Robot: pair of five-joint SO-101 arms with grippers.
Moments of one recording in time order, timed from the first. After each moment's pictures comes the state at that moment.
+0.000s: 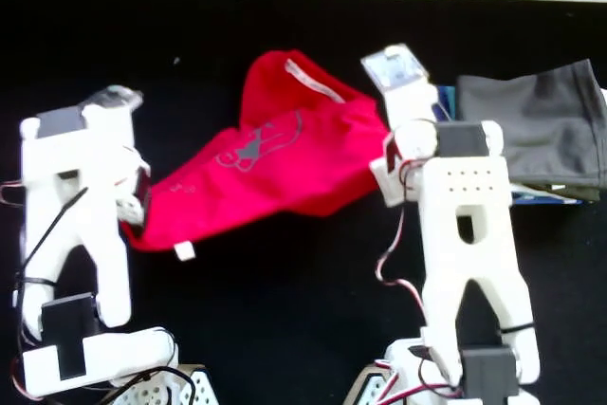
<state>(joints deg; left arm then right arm) -20.2 -7.6 21.8 88.9 -14.3 -7.7 -20.8 18.5 81.6 22.1</state>
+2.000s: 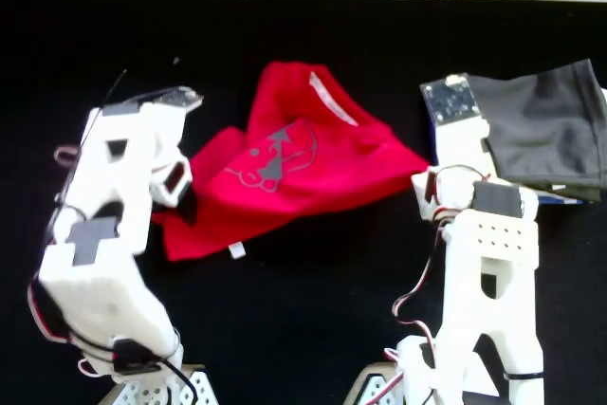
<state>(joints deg) -14.3 23.9 4.3 73.5 -26.4 4.1 -34.5 39.6 59.2 25.1</state>
